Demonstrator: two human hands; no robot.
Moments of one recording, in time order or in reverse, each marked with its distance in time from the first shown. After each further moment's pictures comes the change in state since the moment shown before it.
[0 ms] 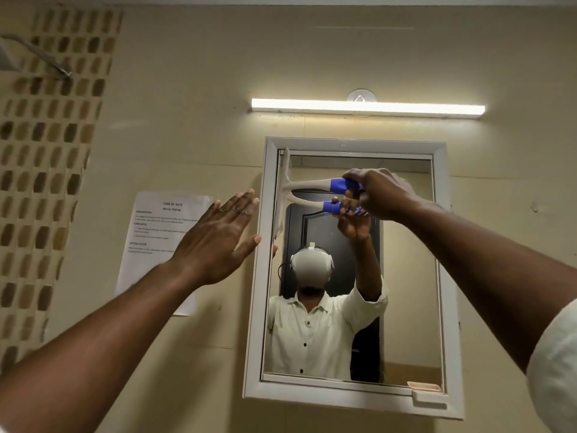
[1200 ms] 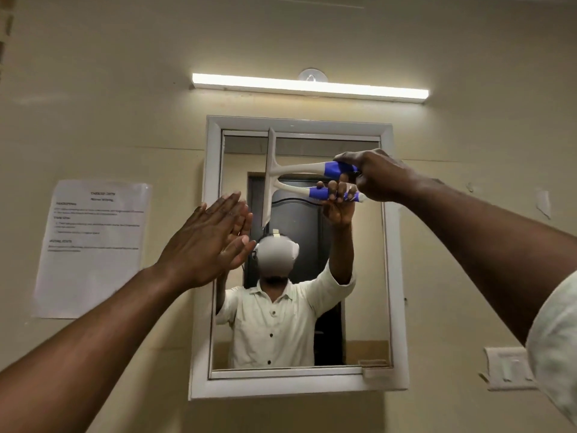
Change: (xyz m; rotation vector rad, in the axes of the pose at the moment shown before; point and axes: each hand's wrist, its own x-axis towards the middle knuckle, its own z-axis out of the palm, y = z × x) left_hand 0.026 0.049 0.052 -0.176 -0.024 0.049; right_hand -0.033 0.064 -0.032 -0.013 -0.072 0.026
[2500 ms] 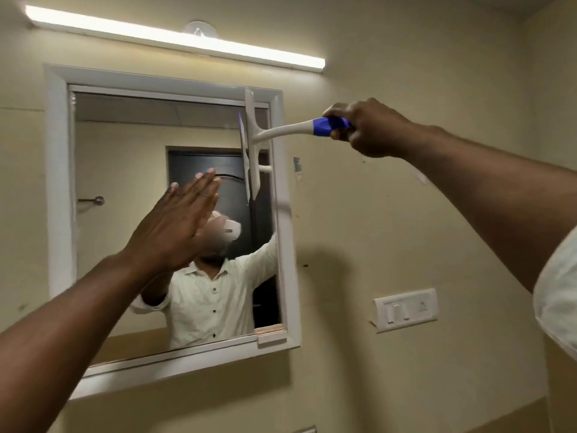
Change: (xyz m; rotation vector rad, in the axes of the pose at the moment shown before) left_hand 0.046 0.128 0.051 -0.135 0.006 0.138; right_hand -0.082 0.109 -0.090 -0.194 -0.014 0.153
